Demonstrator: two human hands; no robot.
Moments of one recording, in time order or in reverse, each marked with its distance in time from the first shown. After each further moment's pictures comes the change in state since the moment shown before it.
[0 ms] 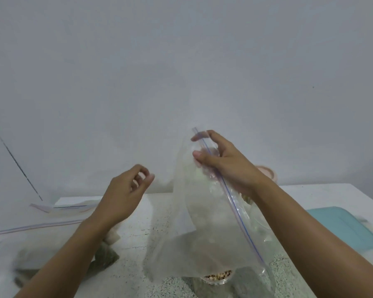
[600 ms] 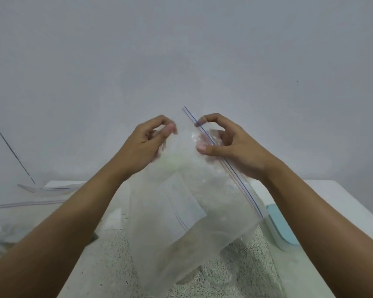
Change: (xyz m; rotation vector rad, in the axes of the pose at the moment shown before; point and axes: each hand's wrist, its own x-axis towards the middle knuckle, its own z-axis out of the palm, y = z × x) left_hand 0.029 0.132 0.025 -0.416 -0.086 0.213; right_hand -0.041 -0.025 -0.076 -0.083 -0.131 -0.048
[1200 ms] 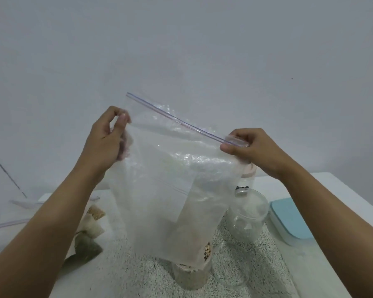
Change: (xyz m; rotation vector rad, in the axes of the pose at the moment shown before) left_hand 0.003 -0.022 -0.062 0.012 0.285 -0.116; right_hand -0.006 0.017 -0.020 -0.251 0.319 0.123
